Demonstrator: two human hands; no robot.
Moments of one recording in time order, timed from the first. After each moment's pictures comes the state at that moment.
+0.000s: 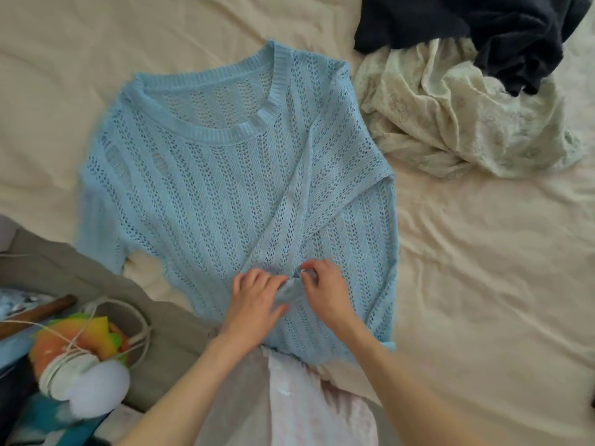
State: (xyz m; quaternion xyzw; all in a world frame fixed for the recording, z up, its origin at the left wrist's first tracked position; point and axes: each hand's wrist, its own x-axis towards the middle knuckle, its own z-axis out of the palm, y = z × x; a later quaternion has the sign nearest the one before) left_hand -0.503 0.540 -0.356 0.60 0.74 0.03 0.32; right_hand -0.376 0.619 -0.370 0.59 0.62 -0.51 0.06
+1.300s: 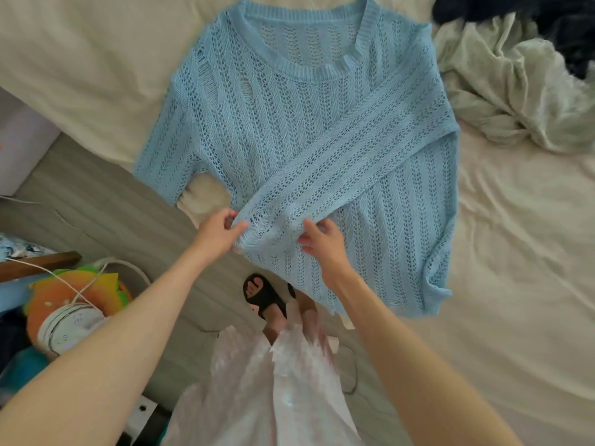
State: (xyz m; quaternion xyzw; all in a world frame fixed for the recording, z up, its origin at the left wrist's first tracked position) left_hand -0.644 0.434 -0.396 0.25 0.82 0.18 0.49; right_hand -0.465 0.520 -0.360 0.65 0.36 -0.67 -0.05
